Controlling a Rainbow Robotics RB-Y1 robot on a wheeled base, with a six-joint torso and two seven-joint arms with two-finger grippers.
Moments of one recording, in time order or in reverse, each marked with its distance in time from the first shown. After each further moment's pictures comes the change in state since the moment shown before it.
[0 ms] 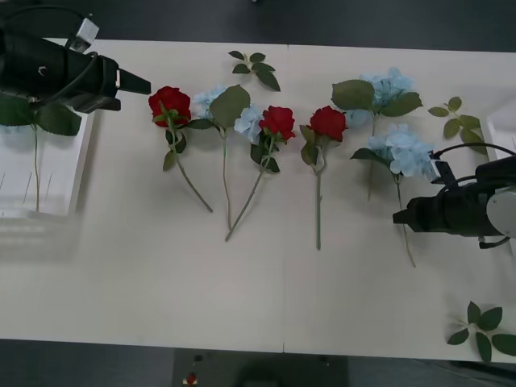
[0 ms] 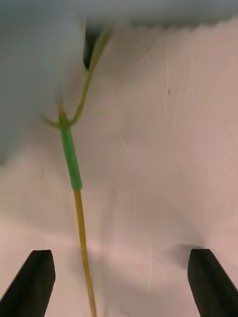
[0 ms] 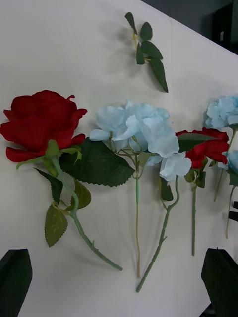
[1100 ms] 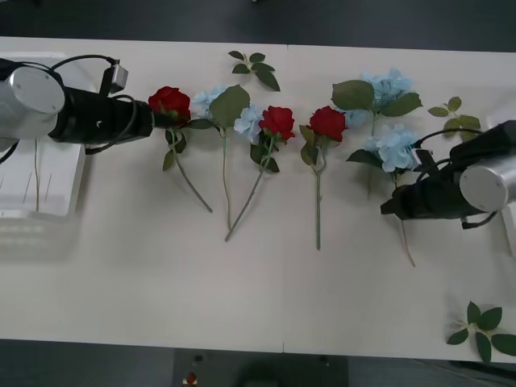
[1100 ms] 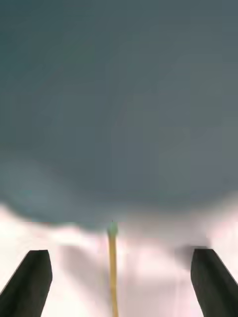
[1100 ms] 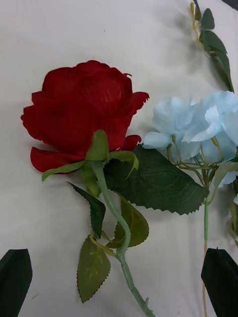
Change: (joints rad) right arm -0.108 0.121 -0.029 0.106 0.056 0.191 -0.002; left arm 0.029 -0.002 -0.438 -0.022 0.134 -0.522 0.001
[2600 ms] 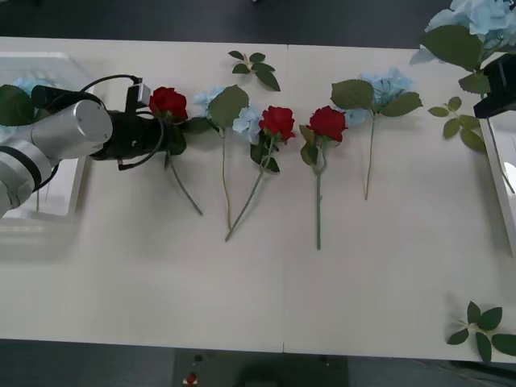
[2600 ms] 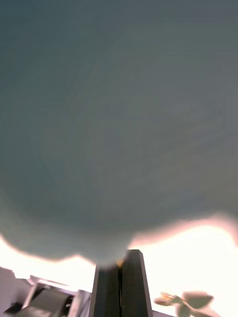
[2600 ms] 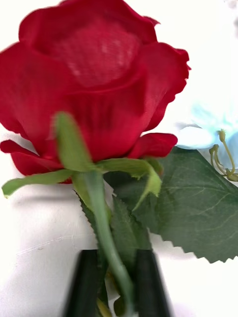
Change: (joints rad) right arm -0.049 -0.140 -0.743 -0.237 -0.152 0.773 0.013; left arm -0.005 -0.193 0.021 0.185 -0.213 -0.140 0.017
